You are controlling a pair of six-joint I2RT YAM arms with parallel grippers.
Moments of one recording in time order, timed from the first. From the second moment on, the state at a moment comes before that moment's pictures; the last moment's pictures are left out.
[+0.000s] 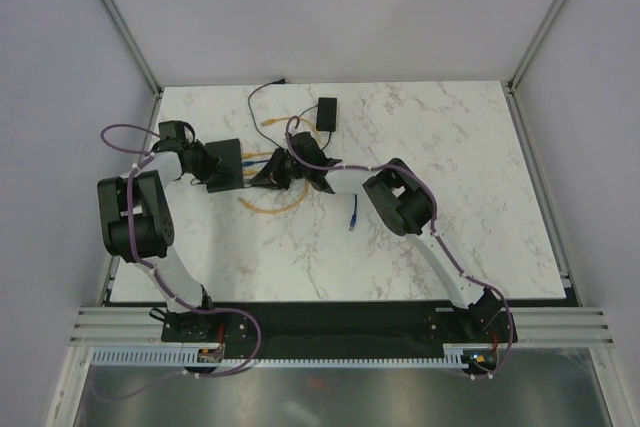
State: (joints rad) left arm 0.19 1.80 1.09 -0.27 0.35 -0.65; right arm 0.75 2.56 1.83 0.29 -0.52 1.27
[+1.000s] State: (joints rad) left arm 0.18 1.79 1.07 -0.26 0.35 -0.66; right arm 0.79 2.58 1.76 0.49 -0.40 1.44
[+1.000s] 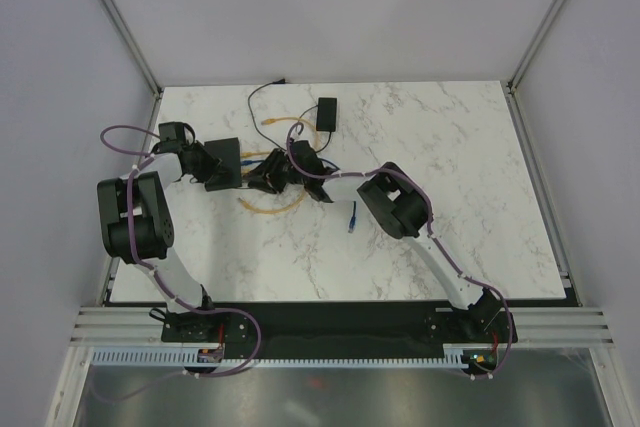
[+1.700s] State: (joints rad) left arm 0.18 1.73 1.05 -0.31 0.31 -0.59; right arm 0.74 2.53 1.74 0.34 -0.37 1.41
